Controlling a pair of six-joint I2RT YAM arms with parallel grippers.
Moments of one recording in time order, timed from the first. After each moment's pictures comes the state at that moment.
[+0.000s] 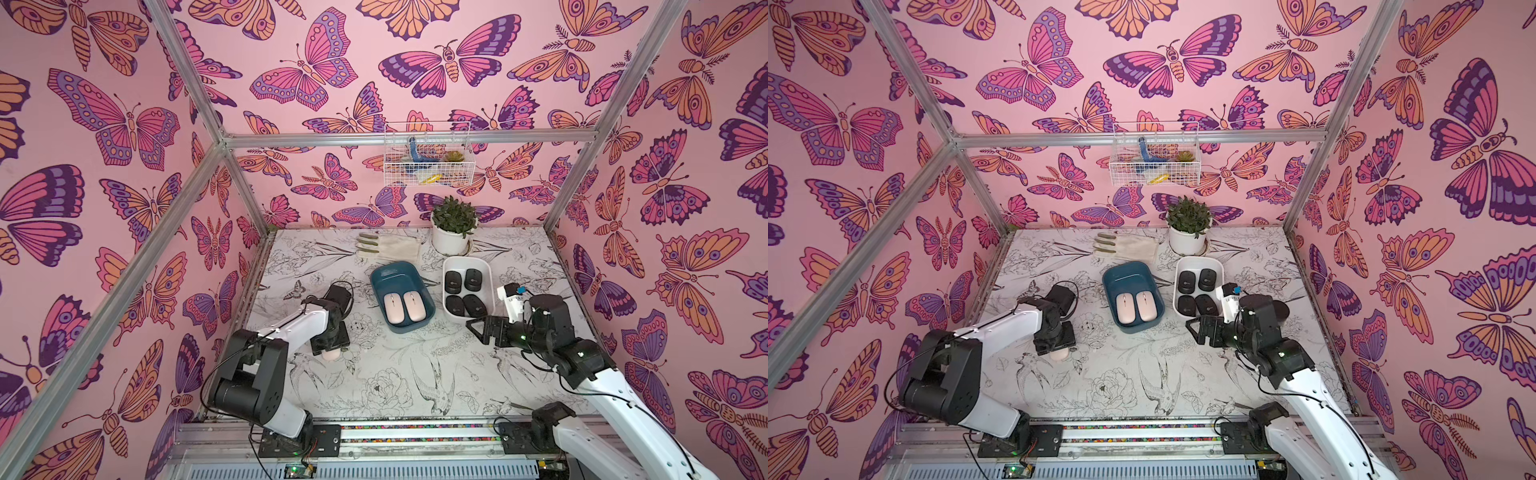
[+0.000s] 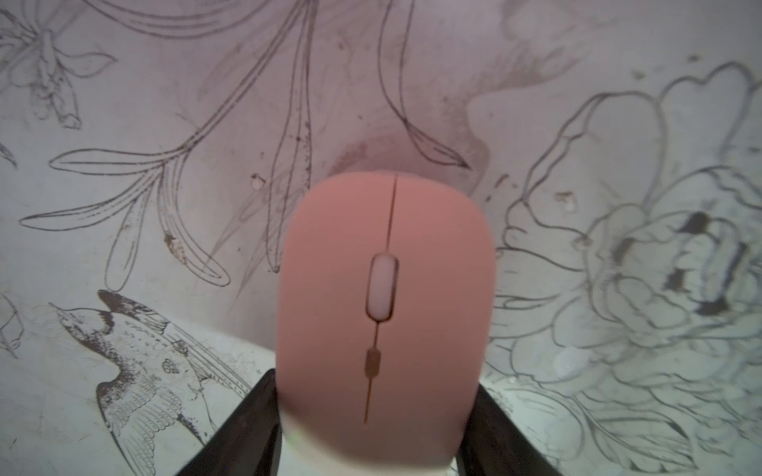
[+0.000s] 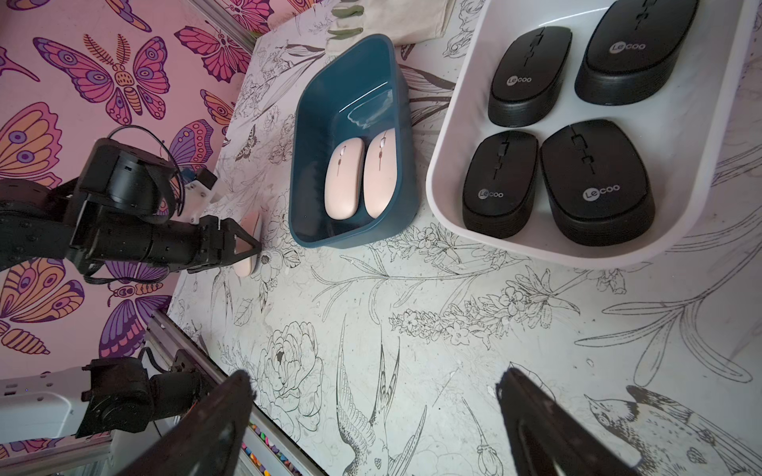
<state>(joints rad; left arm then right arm) -0.31 1.51 0.83 -0.79 -0.13 -0.64 0.33 0.77 0.67 -0.57 -0.41 0.47</state>
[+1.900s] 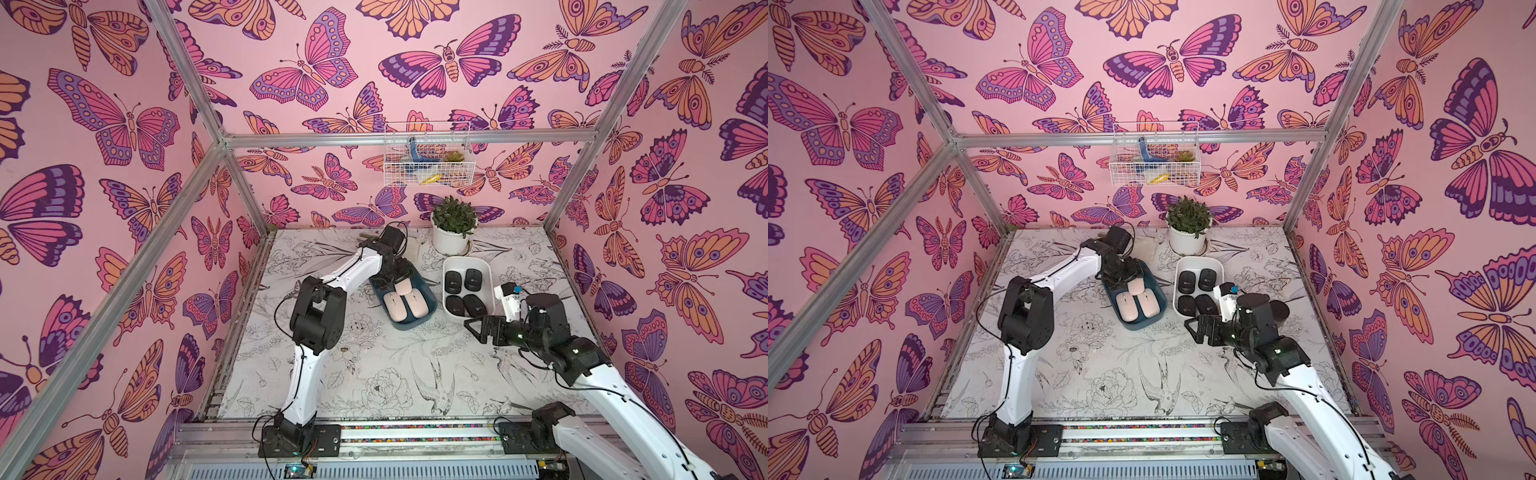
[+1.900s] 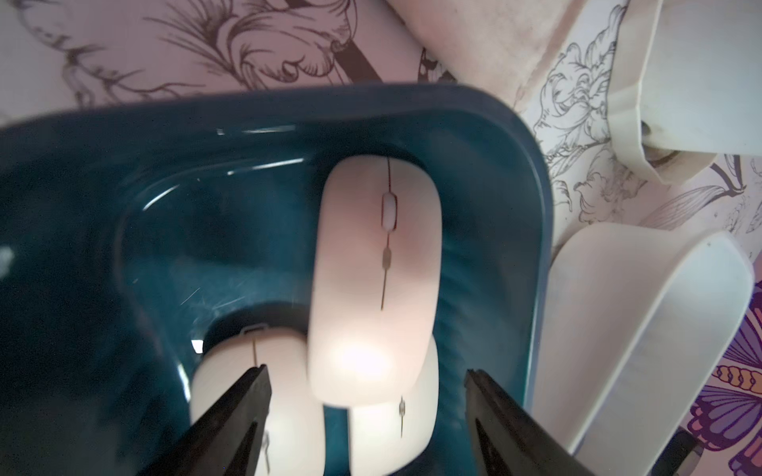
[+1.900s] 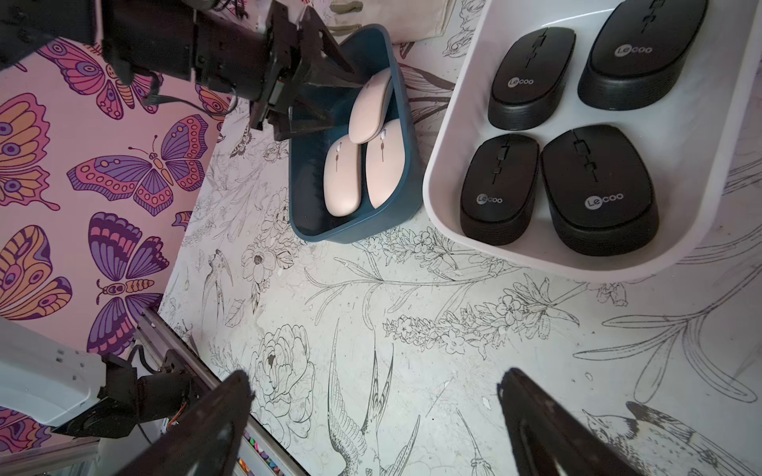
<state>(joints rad) -0.50 2.14 1.80 -0.80 0.15 -0.88 0.33 0.80 0.65 -0.53 -0.41 0.45</state>
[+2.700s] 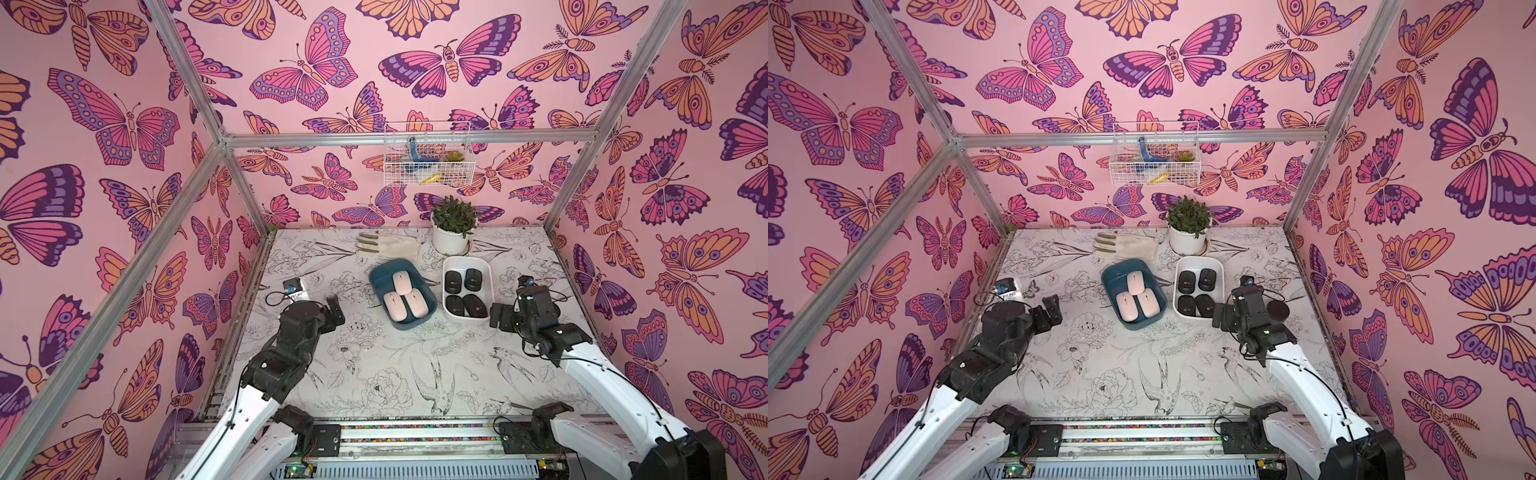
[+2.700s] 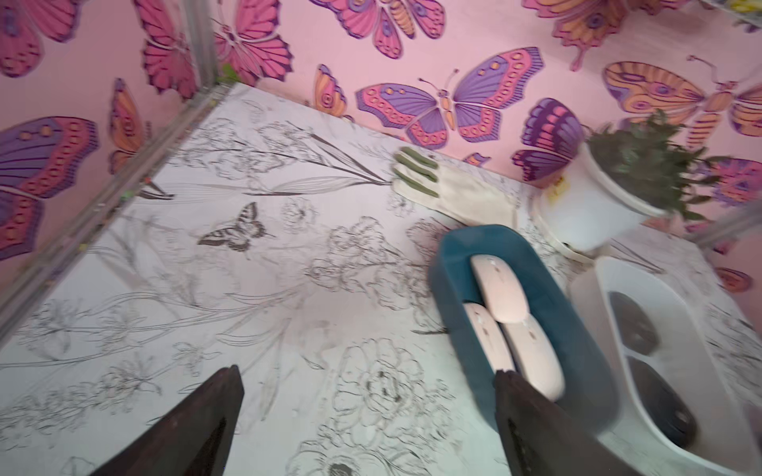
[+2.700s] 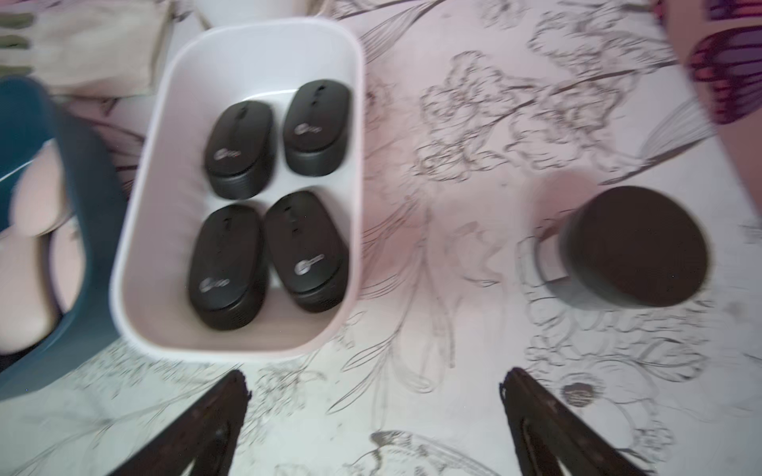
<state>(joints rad) -0.39 0.67 0.64 -0.44 -0.43 -0.47 0.23 1.00 0.66 -0.46 0.24 0.34</state>
